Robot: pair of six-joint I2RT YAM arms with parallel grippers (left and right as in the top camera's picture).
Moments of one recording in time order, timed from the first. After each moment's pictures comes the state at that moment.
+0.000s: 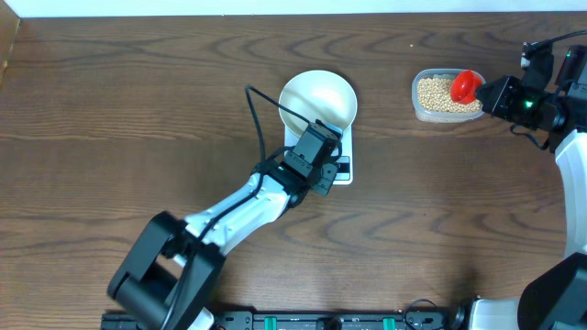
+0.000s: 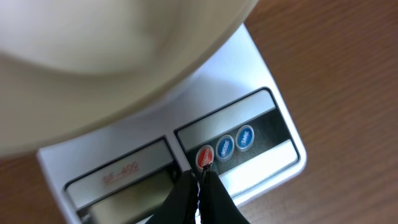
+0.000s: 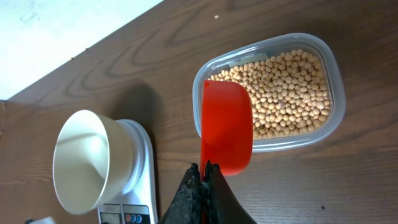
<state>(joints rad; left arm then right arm) -0.66 1.72 0.95 -0.20 -0.04 -0.17 -0.28 1.57 1.31 -0.64 -0.55 0.19</state>
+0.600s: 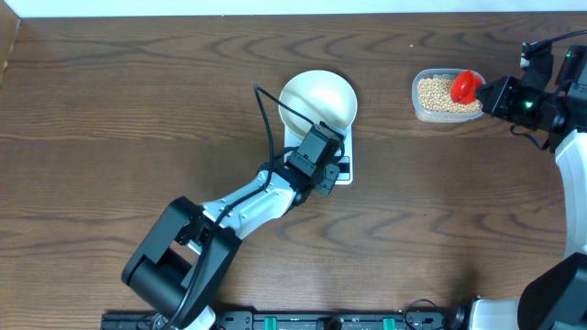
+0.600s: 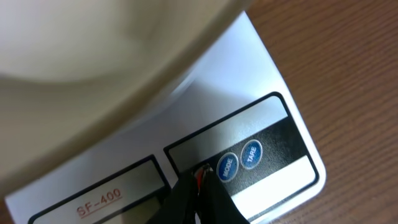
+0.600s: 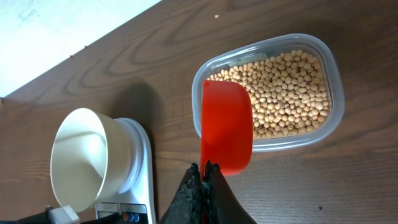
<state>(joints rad) -0.66 1.79 0.95 -0.14 -0.04 -0.14 -0.28 1.57 1.31 -0.64 -0.55 0.18</state>
